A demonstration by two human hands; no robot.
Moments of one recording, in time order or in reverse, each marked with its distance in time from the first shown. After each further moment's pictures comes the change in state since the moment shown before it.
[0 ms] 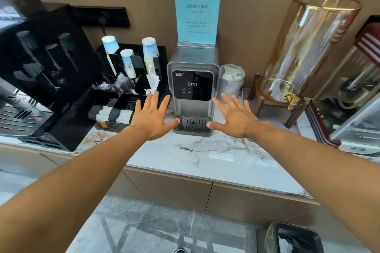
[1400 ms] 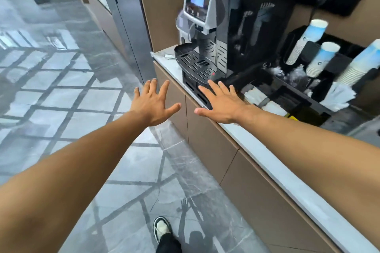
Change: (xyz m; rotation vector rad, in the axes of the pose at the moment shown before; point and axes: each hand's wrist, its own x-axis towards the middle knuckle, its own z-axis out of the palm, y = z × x) left_hand -0.304 -0.349 0.005 0.016 0.018 -0.811; right_hand 0.115 -0.504 0.108 -0.180 -0.118 -0.840
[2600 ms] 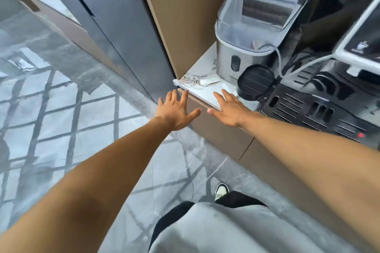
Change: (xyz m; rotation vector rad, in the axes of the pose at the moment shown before) left_hand 0.436 -0.269 0.126 0.044 -0.260 0.248; right_hand 0.481 -0.065 0.063 0.404 -0.147 0.402
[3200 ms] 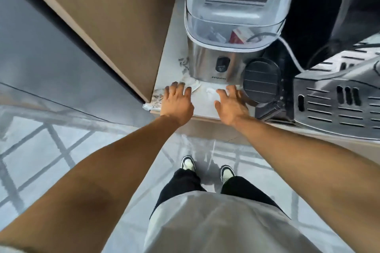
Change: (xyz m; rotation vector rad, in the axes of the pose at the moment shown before) left_hand 0.196 0.001 0.041 0.009 -0.029 0.589; right_hand 0.100 0.008 0.033 0.173 0.316 0.632
